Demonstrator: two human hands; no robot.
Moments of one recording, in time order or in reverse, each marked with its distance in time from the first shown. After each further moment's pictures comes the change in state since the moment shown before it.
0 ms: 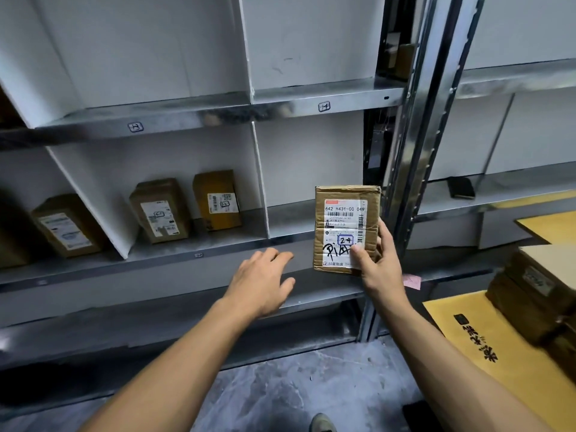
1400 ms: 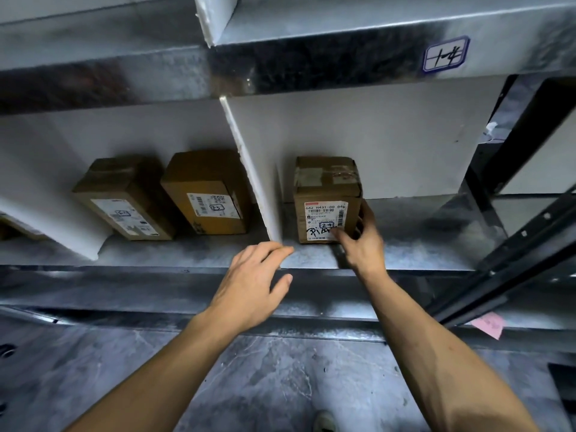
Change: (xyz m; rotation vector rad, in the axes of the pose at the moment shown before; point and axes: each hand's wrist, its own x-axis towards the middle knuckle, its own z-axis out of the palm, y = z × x) left_hand 0.214 -0.103 0.071 -0.154 -0.008 -0.201; right_hand 0.295 0.195 0.154 -0.217 -0.312 0.205
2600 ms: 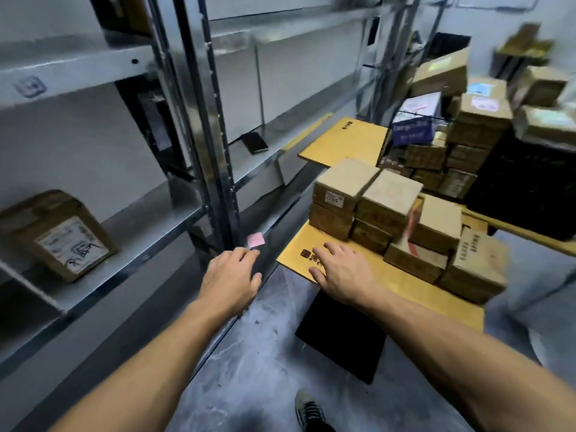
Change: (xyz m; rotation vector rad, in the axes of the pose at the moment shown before) left_hand -0.125 0.207 0.067 0.075 -0.205 0.858; right_hand -0.445 -0.011 -0.198 -1.257 0.361 0.435
